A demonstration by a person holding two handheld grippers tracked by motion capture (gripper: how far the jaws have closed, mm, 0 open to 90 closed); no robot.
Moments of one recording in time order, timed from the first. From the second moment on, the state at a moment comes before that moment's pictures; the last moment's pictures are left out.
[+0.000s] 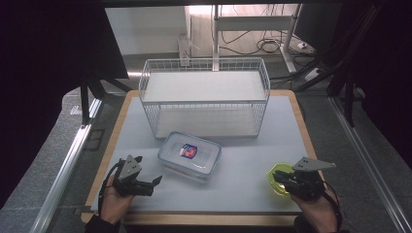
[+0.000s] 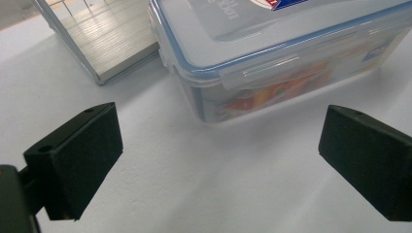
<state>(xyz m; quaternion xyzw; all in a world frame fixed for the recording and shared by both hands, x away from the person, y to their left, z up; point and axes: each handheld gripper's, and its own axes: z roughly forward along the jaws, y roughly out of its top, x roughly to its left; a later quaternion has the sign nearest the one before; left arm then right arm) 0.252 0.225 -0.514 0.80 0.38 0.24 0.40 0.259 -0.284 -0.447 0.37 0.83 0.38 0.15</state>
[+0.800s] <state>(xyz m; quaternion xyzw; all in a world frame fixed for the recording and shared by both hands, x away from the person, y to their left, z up) 0.253 0.221 -0.518 0.81 0.37 0.24 0.39 0.233 -0.308 -0.468 0.36 0.86 0.36 0.08</state>
